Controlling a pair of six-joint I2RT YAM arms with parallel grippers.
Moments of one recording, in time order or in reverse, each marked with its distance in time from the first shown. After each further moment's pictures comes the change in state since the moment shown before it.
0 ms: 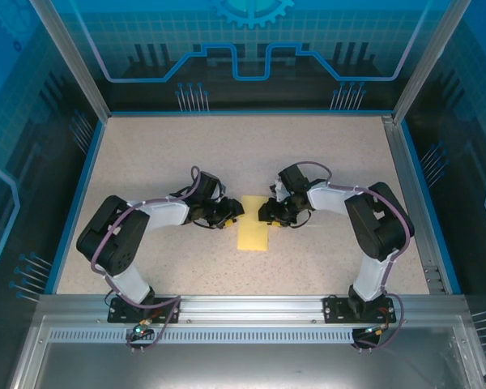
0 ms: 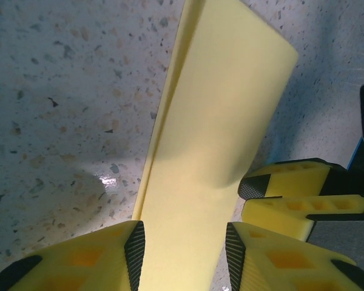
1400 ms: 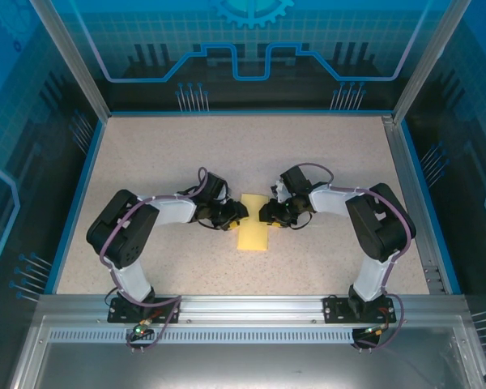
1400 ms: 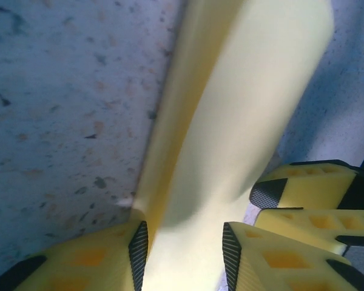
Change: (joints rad) left arm -0.034 0.078 0.048 -0.006 0.013 -0.010; right arm -0.008 -0.010 -0.044 0.065 -0.013 0.004
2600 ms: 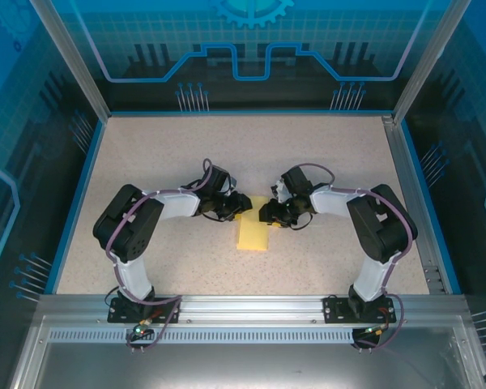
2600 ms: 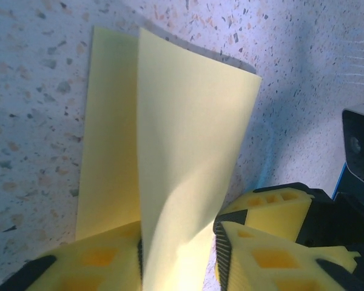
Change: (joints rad) left arm 0.015 0.060 0.083 0.034 0.011 0.060; right arm -0.002 -0.023 -0.020 0.022 -0.013 0.000
